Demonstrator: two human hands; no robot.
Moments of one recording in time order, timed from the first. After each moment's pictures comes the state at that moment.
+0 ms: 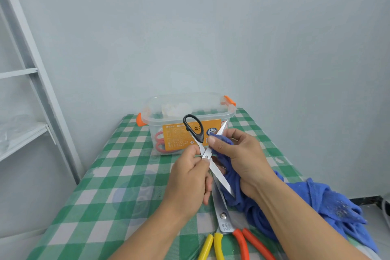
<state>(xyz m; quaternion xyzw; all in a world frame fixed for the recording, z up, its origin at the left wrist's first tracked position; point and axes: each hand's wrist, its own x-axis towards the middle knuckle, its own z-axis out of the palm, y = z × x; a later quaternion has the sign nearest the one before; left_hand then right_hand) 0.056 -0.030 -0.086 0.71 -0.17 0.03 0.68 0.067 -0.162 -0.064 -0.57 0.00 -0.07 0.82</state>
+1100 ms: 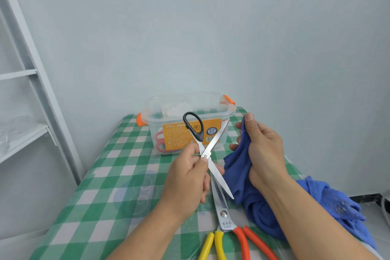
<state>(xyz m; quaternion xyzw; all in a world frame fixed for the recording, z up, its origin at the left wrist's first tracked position) 0.057 -0.023 -0.089 0.72 -0.21 0.03 0.67 0.063 -0.177 -0.056 -0.54 0.06 -0.24 0.80</state>
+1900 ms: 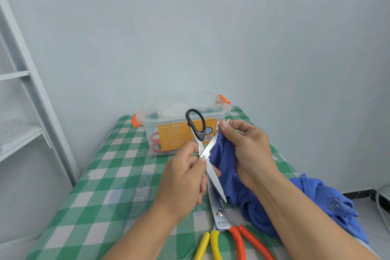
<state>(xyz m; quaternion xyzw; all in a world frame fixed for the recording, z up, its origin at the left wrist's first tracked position) 0.054 -0.022 -0.084 0.72 -0.23 0.04 0.65 0.075 -0.175 -0.065 -0.56 0.00 -0.19 0.81</state>
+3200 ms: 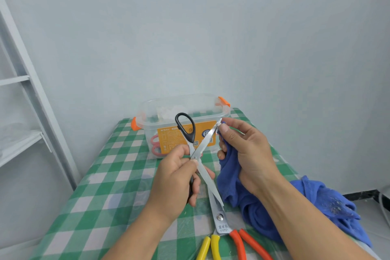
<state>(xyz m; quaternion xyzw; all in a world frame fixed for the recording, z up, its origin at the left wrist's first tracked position) 0.056 -0.014 -0.078 0.68 -0.21 0.00 0.71 0.068 -0.176 -0.063 -0.51 -0.08 -0.16 0.84</state>
